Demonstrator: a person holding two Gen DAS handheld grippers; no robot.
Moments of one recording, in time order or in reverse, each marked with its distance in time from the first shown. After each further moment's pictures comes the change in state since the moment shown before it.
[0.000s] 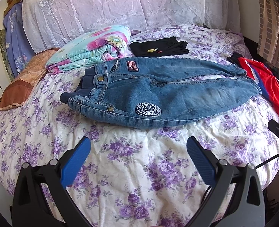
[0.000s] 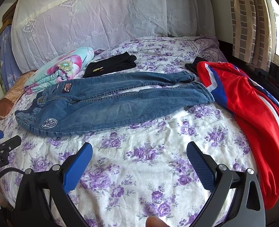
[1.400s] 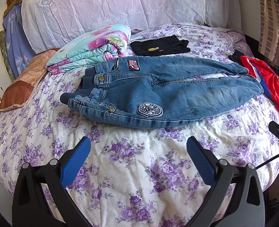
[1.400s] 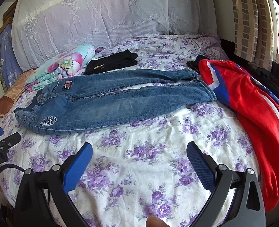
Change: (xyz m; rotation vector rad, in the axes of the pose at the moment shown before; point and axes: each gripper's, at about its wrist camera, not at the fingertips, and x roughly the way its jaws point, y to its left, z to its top) left arm 0.002 -0.002 0.002 0.008 0.009 0.012; right arm 0.004 -0.002 0.000 -0.004 0.013 0.014
